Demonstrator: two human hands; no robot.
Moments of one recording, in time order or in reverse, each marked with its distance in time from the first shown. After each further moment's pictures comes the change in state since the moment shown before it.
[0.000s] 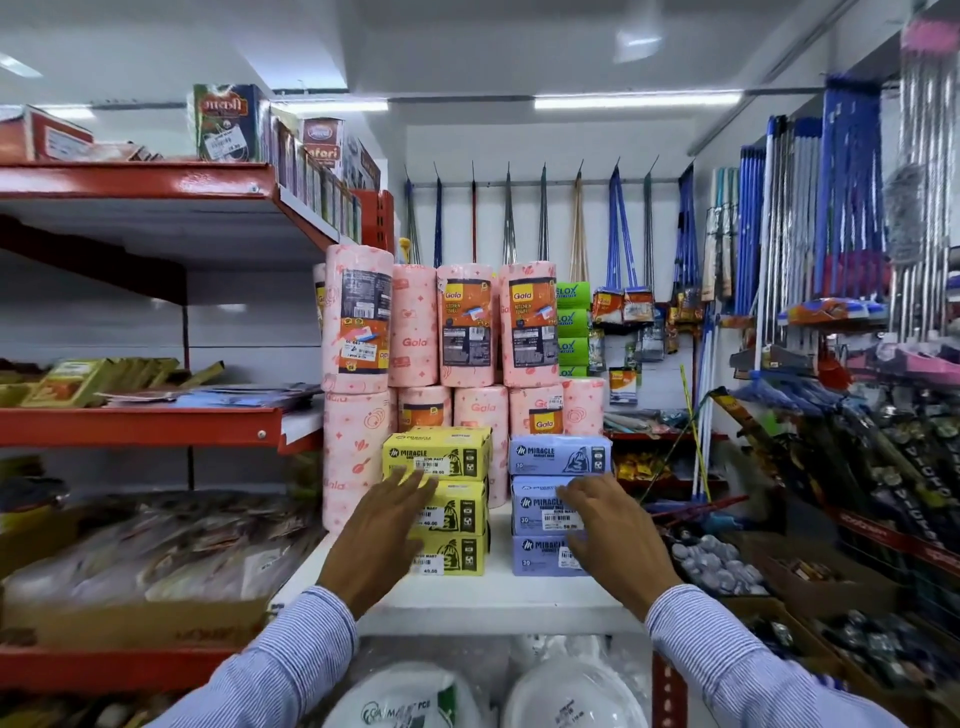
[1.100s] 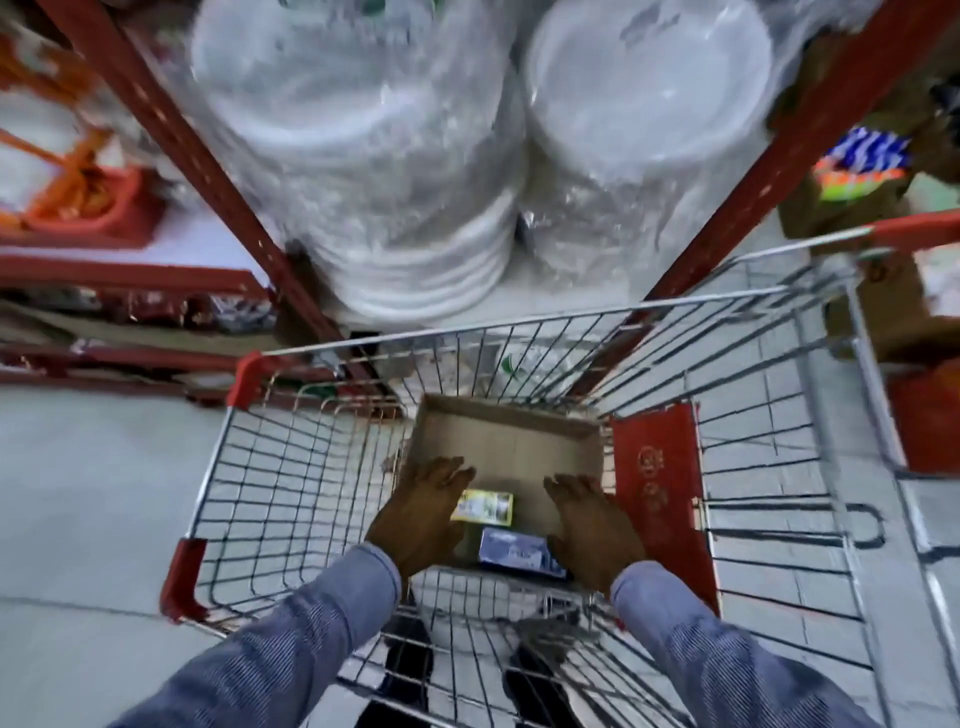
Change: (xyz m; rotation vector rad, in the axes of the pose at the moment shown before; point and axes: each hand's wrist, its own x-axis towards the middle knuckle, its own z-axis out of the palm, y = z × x) left_hand -0.502 0.084 0.305 -0.247 -1.131 -0.243; right_hand -0.528 -0.055 0.248 0.211 -1.386 0.130
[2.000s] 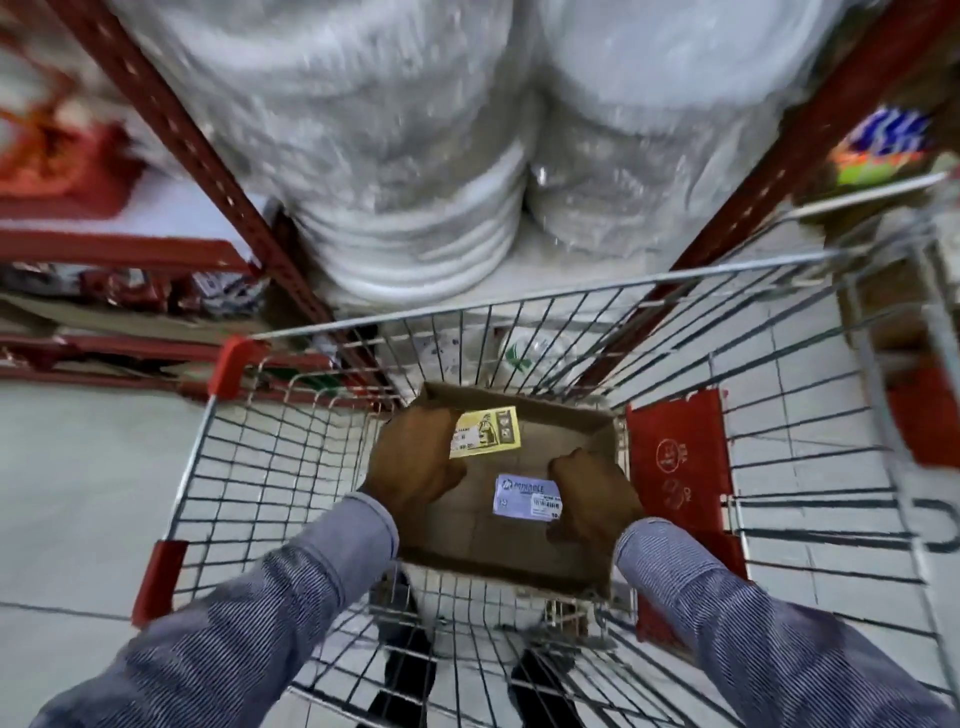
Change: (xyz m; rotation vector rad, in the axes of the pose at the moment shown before) left_hand 0.034 -0.005 -0.037 0.015 0.286 -0.097; right_hand 0.038 -0.010 -0.017 -0.077 -0.082 -0.003
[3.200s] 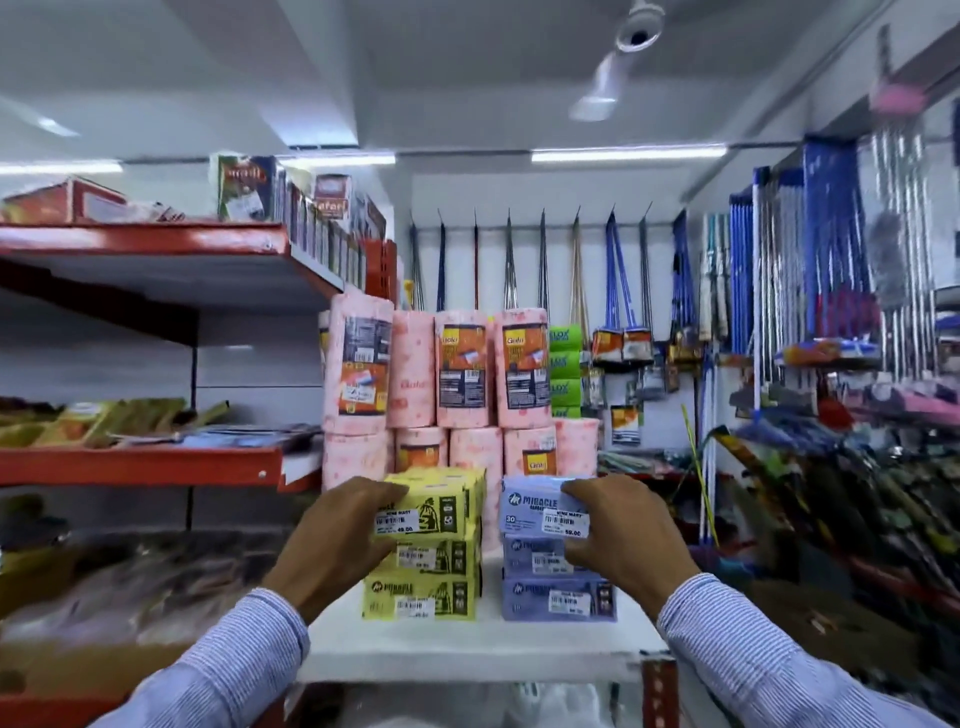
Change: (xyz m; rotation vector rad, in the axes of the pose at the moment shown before) left_hand -0.023 0.111 -0.604 0.173 0.958 0.329; right_hand -0.322 -0.051 -0.547 -0.183 1.433 0.017
